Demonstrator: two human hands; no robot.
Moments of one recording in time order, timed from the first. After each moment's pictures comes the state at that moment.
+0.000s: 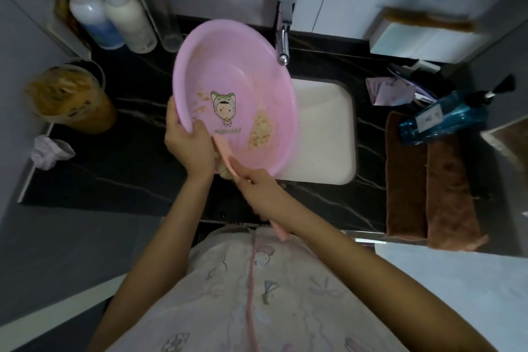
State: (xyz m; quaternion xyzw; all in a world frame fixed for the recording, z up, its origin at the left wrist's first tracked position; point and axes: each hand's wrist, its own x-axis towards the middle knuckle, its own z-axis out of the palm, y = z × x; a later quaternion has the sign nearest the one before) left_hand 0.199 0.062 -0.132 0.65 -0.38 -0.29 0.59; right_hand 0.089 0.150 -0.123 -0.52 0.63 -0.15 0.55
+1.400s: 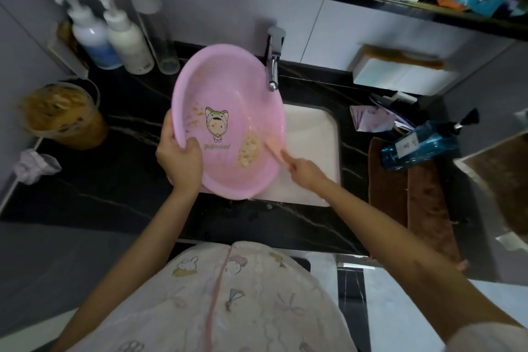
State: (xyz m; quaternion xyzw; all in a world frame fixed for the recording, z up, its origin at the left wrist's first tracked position) left_hand 0.201 0.058 -0.131 0.63 -0.43 -0.30 0.58; right_hand -0.038 0.085 -0.171 -0.61 0.71 0.10 0.33
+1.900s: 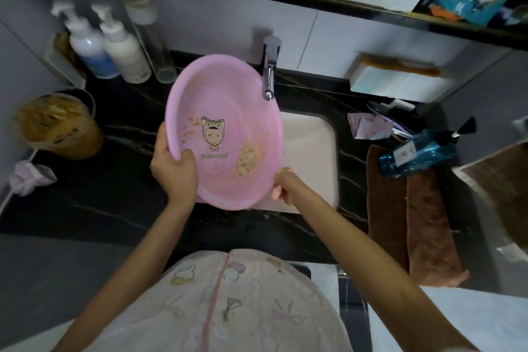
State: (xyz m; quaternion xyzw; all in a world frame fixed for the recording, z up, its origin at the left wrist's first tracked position) left_hand 0.198 0.058 -0.131 0.63 -0.42 -0.29 0.59; right_hand 0.003 0.076 -0.170 -0.14 0.77 -0.23 0.58
